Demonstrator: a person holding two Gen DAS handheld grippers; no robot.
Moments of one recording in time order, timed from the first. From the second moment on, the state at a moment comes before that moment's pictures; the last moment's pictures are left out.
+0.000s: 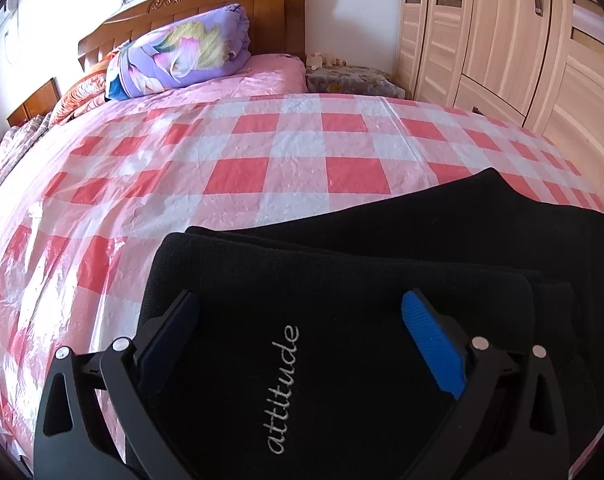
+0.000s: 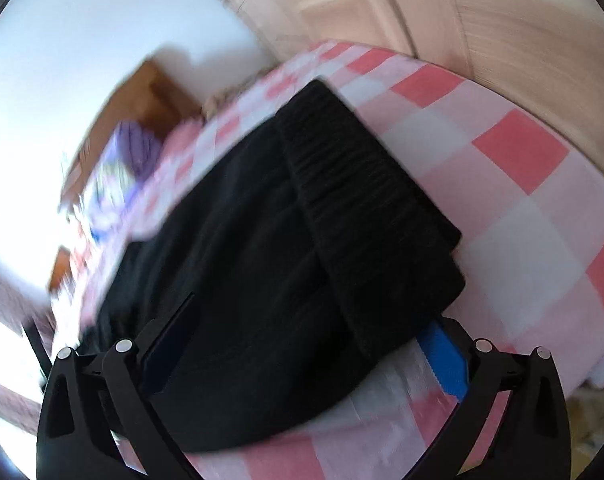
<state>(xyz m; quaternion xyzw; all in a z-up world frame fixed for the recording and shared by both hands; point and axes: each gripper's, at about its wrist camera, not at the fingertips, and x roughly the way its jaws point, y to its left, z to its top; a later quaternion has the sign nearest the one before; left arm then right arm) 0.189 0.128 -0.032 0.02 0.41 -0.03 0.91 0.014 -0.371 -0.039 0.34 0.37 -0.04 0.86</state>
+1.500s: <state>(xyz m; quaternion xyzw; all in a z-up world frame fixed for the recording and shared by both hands) 0.199 -0.061 -0.046 0.16 0.46 -0.13 0.87 0.004 -0.393 -0.038 0.31 0.38 -0.03 0.87</state>
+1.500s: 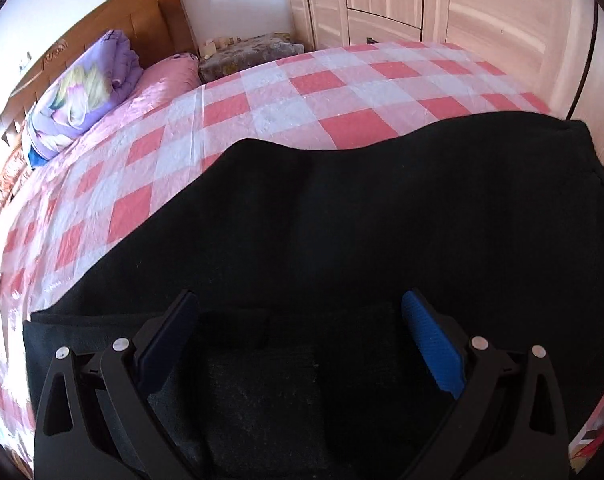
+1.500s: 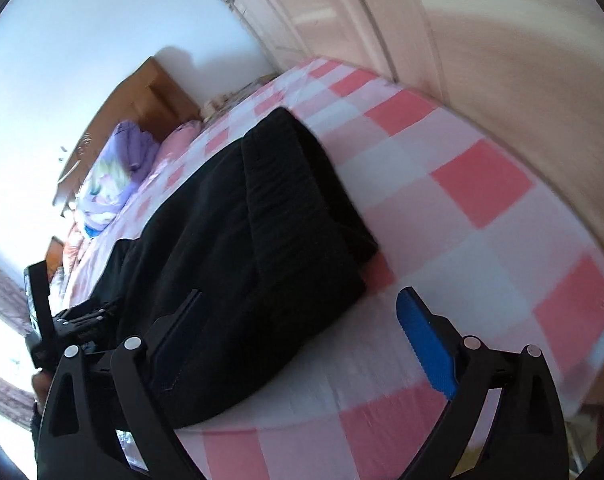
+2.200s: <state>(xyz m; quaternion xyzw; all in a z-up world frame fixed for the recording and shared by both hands) 0.199 -0.061 -0.047 0.16 0.46 -0.13 0.87 0.007 -0.373 -0.055 0.37 0.28 0.02 0.89</state>
